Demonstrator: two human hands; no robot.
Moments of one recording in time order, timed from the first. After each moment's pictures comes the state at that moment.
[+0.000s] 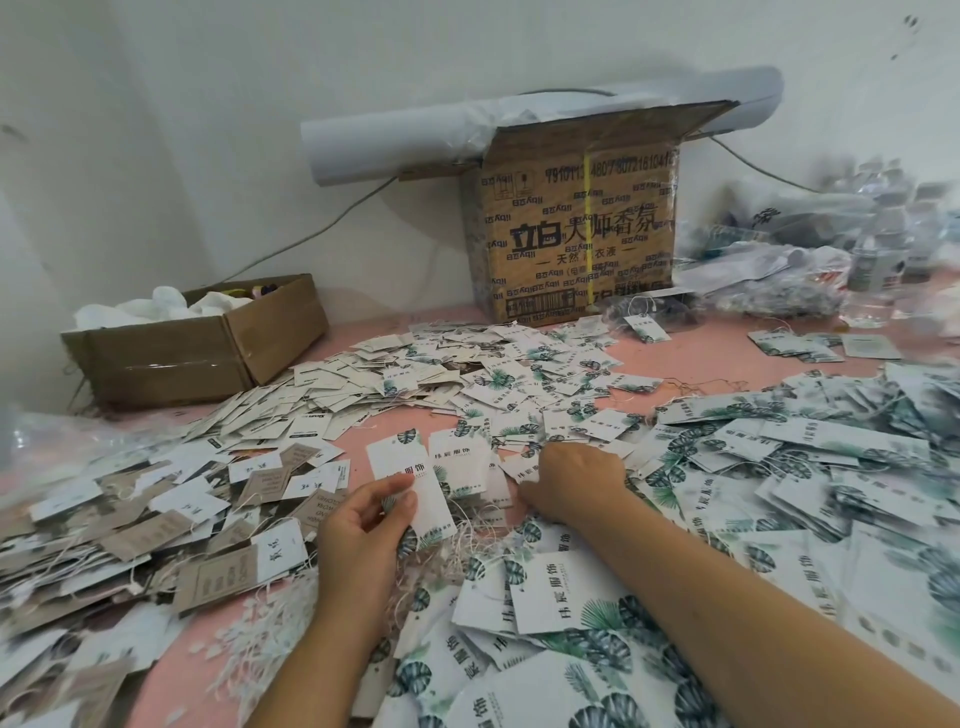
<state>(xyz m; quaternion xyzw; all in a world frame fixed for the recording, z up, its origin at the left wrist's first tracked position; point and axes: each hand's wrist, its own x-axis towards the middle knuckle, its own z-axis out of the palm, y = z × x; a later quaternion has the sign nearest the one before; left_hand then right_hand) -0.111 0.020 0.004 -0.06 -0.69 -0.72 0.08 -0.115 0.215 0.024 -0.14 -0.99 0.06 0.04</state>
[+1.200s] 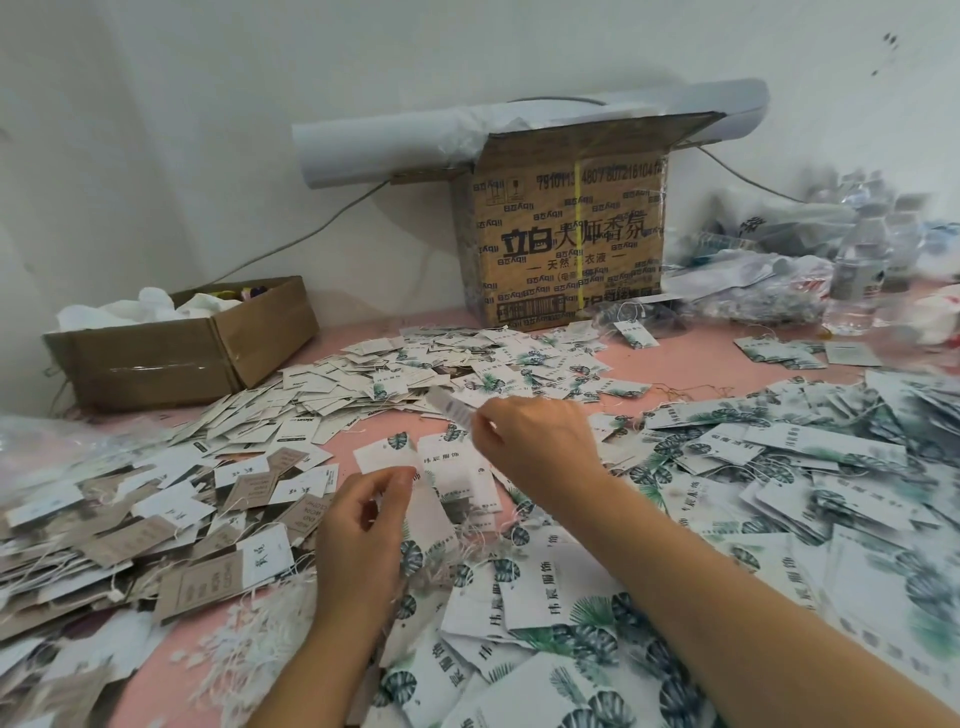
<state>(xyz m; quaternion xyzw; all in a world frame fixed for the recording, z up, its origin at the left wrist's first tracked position) -0.097 0.032 0.020 -0.12 -0.74 -0.64 0.17 -0.094 0.195 0.072 0.06 -0.95 0.04 0.29</state>
